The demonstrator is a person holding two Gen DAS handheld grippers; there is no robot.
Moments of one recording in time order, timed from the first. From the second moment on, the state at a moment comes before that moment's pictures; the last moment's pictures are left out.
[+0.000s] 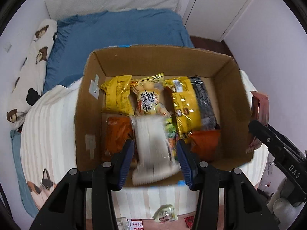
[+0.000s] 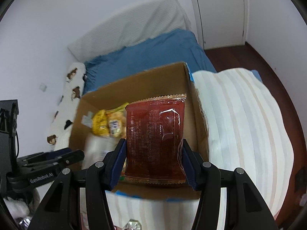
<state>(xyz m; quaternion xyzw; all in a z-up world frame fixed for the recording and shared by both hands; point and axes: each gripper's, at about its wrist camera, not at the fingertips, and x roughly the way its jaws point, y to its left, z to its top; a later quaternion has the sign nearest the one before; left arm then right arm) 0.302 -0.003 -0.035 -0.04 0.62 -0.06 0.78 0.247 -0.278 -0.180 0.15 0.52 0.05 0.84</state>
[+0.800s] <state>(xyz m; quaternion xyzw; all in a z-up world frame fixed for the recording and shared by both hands) 0.300 0.017 -0.078 -0.05 0.65 -0.03 0.76 0.272 -0.255 -0.234 0.10 0.60 0.02 0.79</state>
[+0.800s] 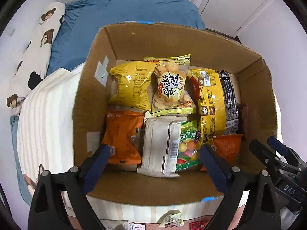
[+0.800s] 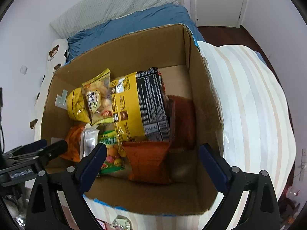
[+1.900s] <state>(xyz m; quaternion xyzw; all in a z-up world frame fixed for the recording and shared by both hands) 0.146 0.014 0.067 -0.03 0.47 -0.01 0.88 0.113 -0.241 -0.092 0.07 0.46 0.05 0.88</state>
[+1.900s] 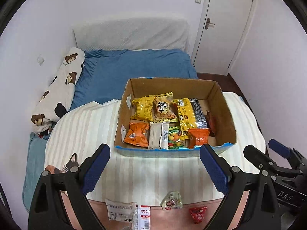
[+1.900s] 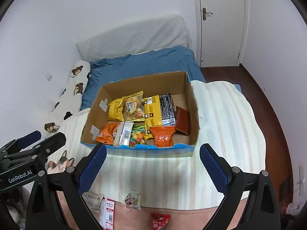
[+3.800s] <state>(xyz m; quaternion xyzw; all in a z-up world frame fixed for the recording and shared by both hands) 0.057 0.086 -0.216 -0.18 0.71 0.07 0.67 -0.005 -0.174 -0.367 0.12 0.68 0.07 0.72</state>
